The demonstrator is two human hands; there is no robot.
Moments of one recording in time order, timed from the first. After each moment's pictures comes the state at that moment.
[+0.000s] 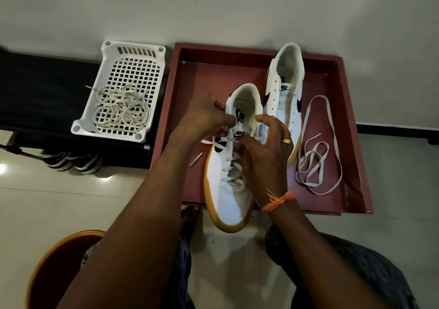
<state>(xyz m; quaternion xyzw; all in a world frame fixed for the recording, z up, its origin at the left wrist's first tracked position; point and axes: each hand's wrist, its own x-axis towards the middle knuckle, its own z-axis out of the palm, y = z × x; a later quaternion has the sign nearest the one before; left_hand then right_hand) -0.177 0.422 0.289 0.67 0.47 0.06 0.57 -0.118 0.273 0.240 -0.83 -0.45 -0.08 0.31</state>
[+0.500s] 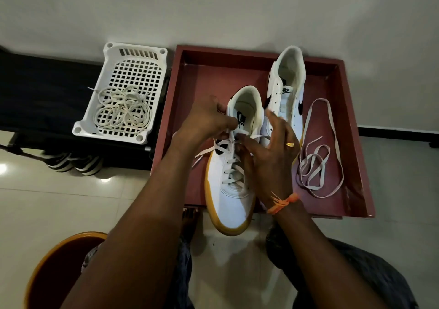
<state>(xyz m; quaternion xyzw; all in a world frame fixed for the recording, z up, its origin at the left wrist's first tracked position) -0.175 0.423 0.287 0.69 0.46 0.05 0.56 -0.111 0.271 0.240 -0.83 -0.47 -0.10 0.28</state>
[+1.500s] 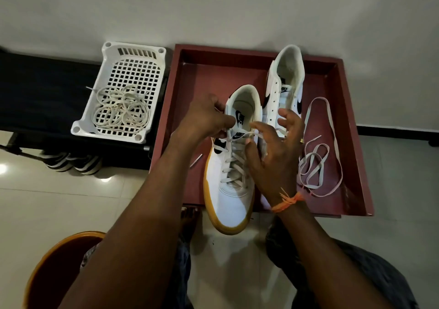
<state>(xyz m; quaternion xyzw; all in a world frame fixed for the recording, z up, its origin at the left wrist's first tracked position) -0.174 0.425 0.287 0.69 0.46 0.05 0.56 -0.105 0.269 0.252 -0.82 -0.41 -0.08 0.39</state>
